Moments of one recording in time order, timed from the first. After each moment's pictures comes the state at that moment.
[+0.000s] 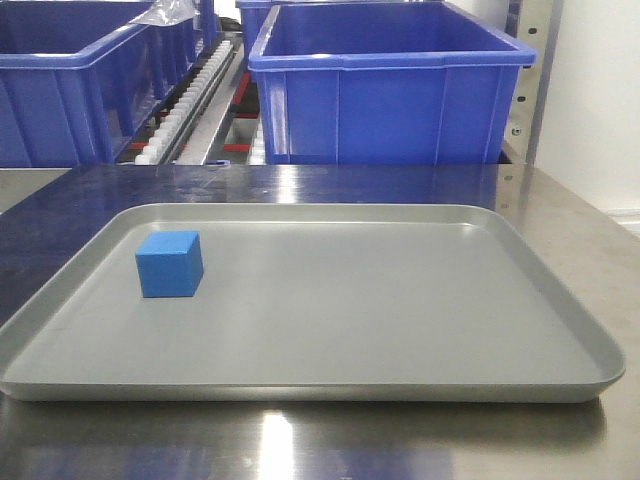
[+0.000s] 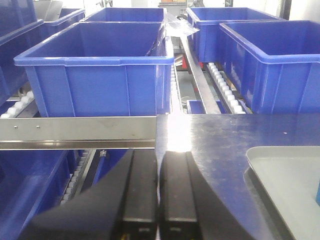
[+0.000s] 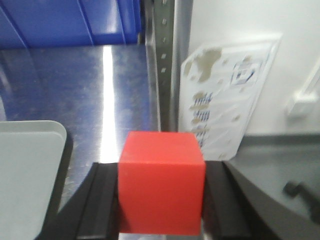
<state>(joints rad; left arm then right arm) -0.03 0.00 0.01 -0.11 0.04 0.12 -0.01 0.68 -0.54 -0.04 0.32 0.10</state>
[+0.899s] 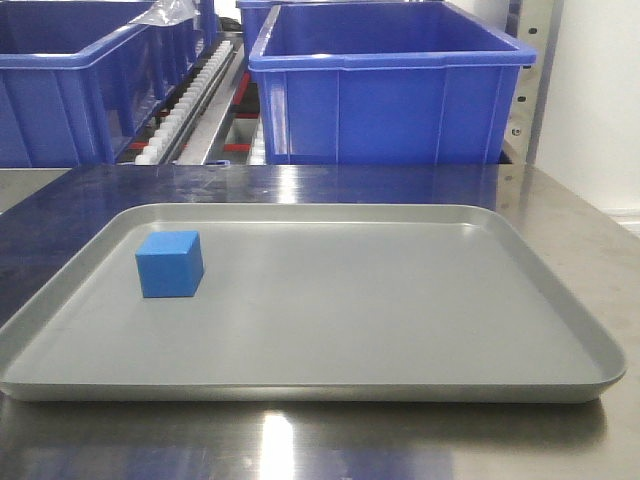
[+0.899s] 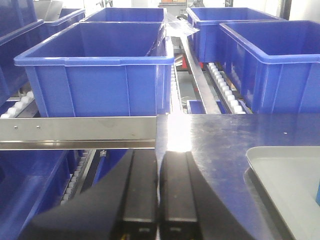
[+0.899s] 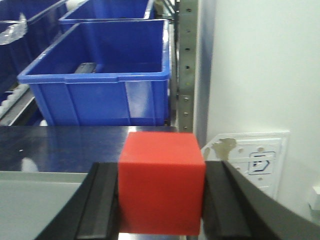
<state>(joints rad) -0.03 0.00 0.01 -0.11 0.04 0.12 0.07 0.21 -0.36 -0.02 0.26 0.10</state>
